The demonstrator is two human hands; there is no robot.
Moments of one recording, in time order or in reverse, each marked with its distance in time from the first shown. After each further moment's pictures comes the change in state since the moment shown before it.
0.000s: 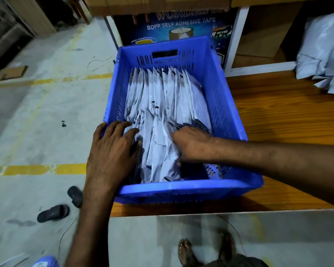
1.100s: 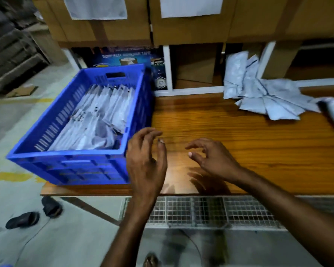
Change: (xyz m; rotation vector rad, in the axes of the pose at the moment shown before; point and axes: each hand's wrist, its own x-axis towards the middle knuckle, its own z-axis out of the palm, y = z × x) left_hand -0.046 0.374 -0.026 -0.680 0.736 -0.173; right_hand -0.249 0.254 0.068 0.499 0.546 -0.038
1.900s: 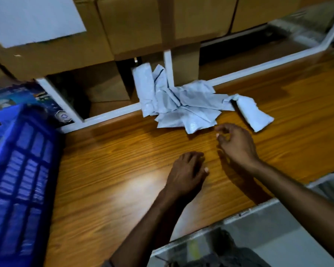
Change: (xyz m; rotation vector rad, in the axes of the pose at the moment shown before) left_hand -0.060 0.133 0.356 -0.176 -1.035 0.275; right_hand -0.027 0.282 -0.196 -0.094 0.534 0.539
